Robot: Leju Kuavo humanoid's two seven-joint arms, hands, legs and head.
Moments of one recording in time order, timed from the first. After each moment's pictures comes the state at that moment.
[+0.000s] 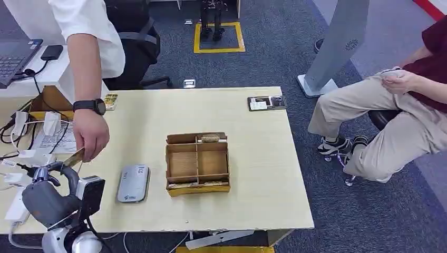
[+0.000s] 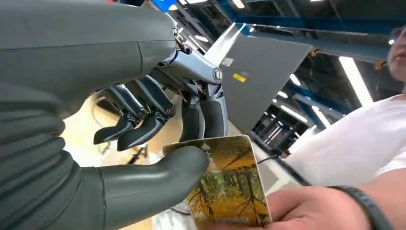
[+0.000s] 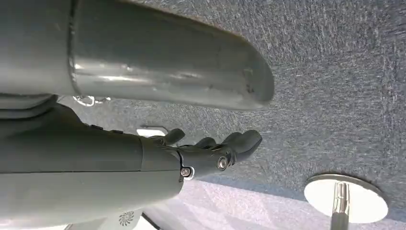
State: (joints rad) left arm 0.00 -0.29 0.29 -1.61 -0.97 0.70 -0.36; right arm -0.12 0.28 -1.43 -0.39 1.49 -0.69 -0.16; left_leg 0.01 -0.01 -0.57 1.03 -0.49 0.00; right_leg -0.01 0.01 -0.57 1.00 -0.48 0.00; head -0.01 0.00
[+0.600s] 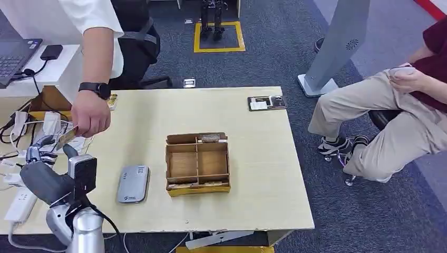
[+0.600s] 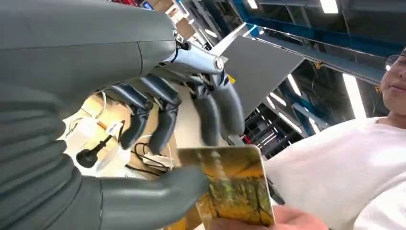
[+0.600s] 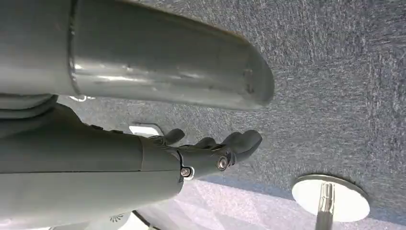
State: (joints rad) left arm -0.16 -0.30 0.31 -1.53 -0.88 0.70 -0.41; right arm -0.12 0.29 -1.39 -0.39 1.50 -0.69 -0.16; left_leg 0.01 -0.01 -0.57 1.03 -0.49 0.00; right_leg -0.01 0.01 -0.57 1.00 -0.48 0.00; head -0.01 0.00
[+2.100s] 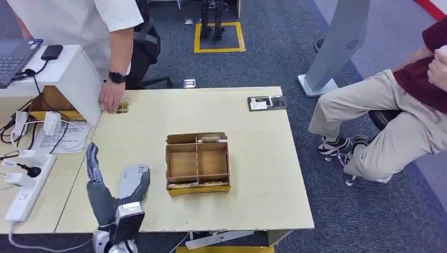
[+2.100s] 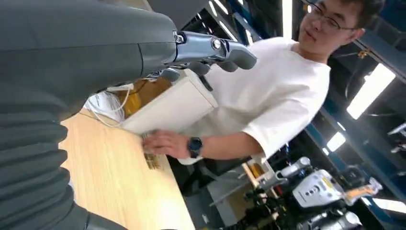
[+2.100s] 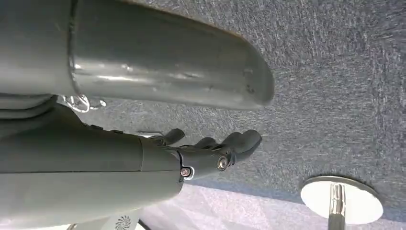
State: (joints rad) left arm 0.11 -0.21 -0.20 -1.60 -0.62 0.70 -0.57; right arm -0.11 0.28 -1.38 -0.39 1.41 -0.69 -0.19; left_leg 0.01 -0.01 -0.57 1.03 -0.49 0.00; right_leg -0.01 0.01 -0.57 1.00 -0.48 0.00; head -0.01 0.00
